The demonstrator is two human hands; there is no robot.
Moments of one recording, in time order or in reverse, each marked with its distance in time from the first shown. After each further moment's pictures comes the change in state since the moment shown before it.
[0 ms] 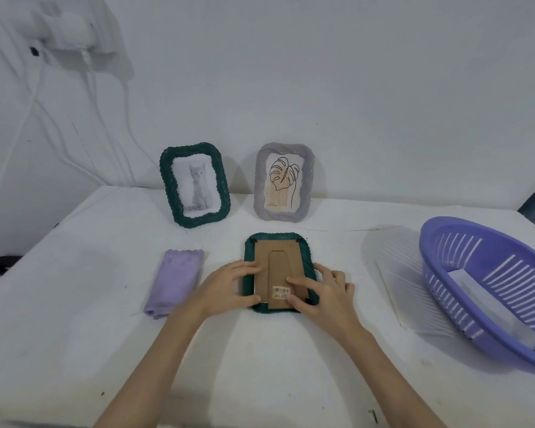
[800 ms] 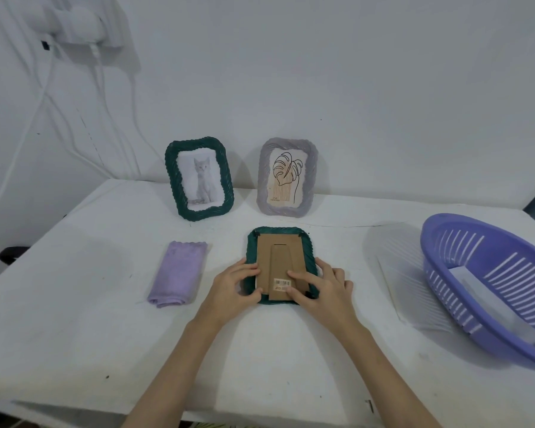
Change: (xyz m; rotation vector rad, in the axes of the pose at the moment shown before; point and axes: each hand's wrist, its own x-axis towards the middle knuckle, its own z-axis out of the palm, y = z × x) left_hand -0.016 0.006 0.035 -0.193 0.334 0.013; right_hand -0.004 -0.003 0.003 0.083 0.003 0.041
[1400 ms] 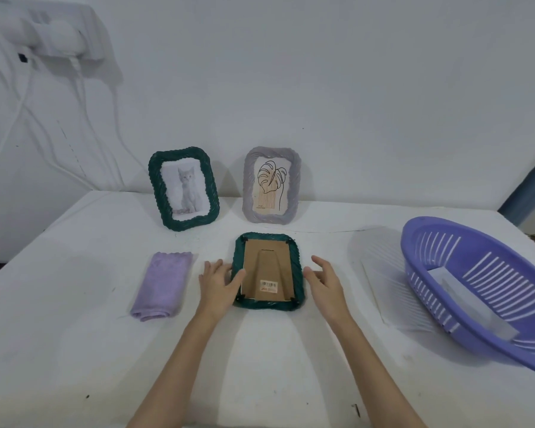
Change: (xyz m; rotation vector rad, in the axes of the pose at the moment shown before) left_hand 0.024 0.016 0.008 -0.048 0.079 -0.343; right_hand 0.010 0.002 -0.020 0.774 0.043 0.387
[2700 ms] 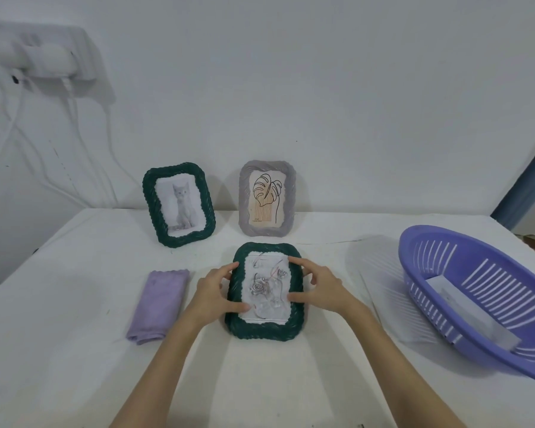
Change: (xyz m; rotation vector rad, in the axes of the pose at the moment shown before) left_hand 0.011 0.015 -0.030 0.061 -0.241 0.061; right_hand 0.034 -0.025 -0.012 -0.512 -0.285 -0.135
